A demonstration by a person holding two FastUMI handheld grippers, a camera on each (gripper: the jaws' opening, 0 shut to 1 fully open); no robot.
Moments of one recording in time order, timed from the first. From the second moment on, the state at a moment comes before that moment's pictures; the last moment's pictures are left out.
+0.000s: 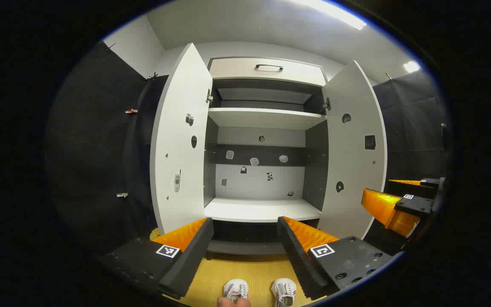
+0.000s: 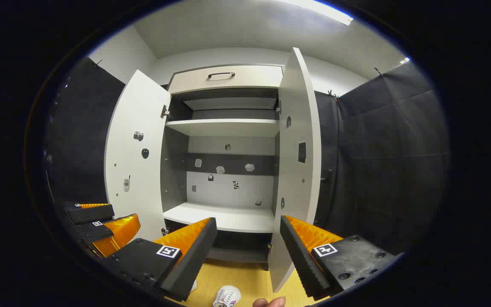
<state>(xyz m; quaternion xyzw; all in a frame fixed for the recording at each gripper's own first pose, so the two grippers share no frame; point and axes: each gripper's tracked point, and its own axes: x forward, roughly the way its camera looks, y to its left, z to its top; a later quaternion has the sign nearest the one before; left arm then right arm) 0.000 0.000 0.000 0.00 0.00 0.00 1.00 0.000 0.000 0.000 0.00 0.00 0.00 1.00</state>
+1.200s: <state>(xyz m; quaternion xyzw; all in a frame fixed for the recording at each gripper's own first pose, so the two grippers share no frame) 0.006 0.031 0.013 0.01 -0.03 -0.01 1.00 -0.004 0.035 -0.029 0.03 0.04 0.04 1.00</state>
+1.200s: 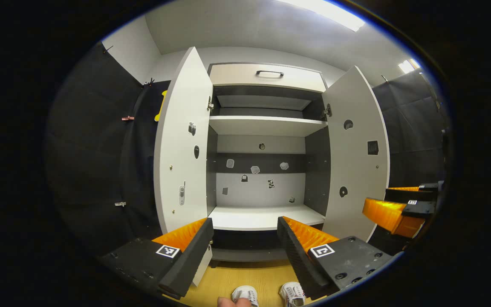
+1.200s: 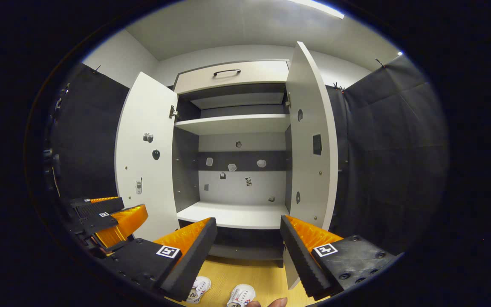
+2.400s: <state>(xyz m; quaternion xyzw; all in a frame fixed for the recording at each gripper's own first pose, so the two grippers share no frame) -0.035 0.093 -0.065 0.01 0.03 0.04 1.00 -0.081 0.113 -0.480 0.11 0.47 0.04 0.88</state>
